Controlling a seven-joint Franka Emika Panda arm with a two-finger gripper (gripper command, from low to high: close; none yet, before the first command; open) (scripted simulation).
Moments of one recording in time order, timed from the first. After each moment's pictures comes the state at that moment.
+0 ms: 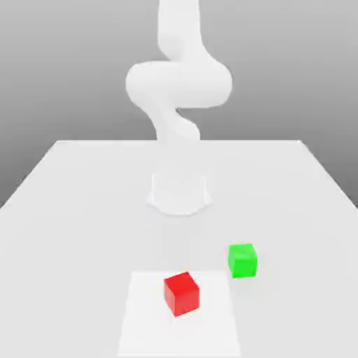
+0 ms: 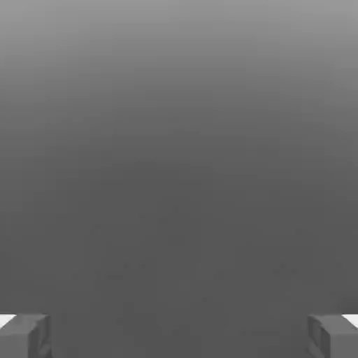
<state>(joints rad) 0.00 -0.72 0.01 -2.35 -0.03 2.35 0.78</state>
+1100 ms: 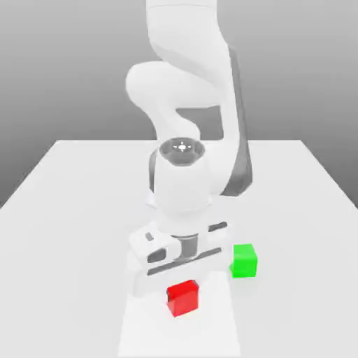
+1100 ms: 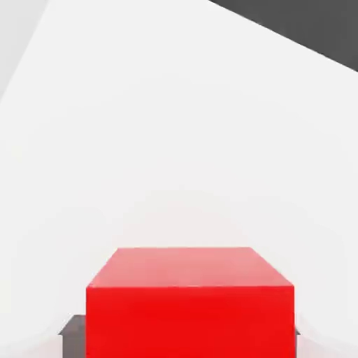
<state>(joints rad) 0.02 0.26 0.00 -2.73 0.00 2.99 0.34</state>
